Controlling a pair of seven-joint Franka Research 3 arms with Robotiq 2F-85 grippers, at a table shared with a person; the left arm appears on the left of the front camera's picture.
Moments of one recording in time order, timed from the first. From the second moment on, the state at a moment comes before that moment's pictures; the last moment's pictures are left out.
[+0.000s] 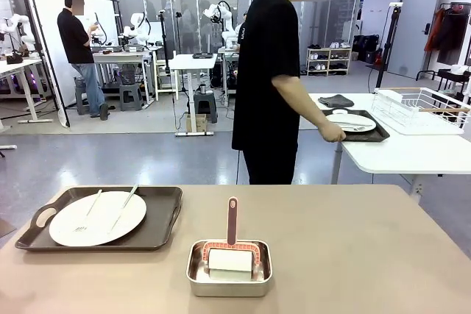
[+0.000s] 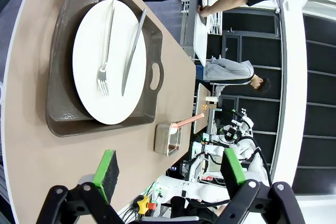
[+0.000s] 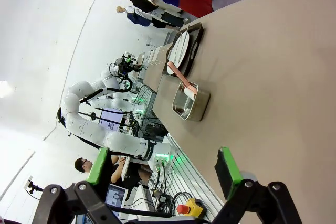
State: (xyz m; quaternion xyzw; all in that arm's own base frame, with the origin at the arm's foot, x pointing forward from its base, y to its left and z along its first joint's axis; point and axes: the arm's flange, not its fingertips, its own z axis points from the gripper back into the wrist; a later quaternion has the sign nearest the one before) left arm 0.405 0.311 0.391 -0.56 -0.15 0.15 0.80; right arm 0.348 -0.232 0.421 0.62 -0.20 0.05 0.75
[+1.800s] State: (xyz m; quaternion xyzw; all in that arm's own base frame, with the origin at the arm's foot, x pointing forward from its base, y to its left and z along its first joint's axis) left arm 0.405 0.311 0.390 -0.56 -0.15 0.15 0.80; right arm 0.474 0.175 0.483 0.16 -0.01 0.42 0.89
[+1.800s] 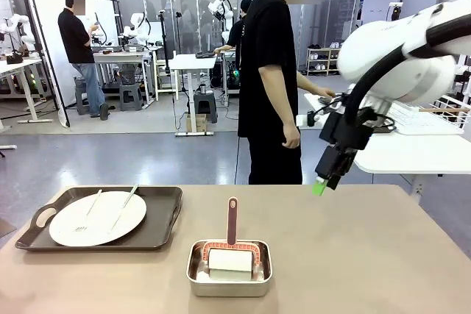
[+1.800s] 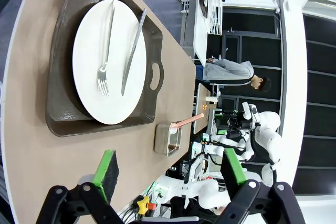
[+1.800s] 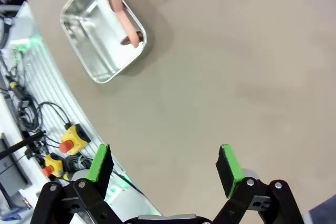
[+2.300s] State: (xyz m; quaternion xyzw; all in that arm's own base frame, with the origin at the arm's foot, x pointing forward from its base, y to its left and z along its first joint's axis) left arm 0.405 0.311 0.390 -0.56 -0.15 0.15 0.80; right arm 0.456 0.225 0.466 0.12 0.00 0.47 0.88
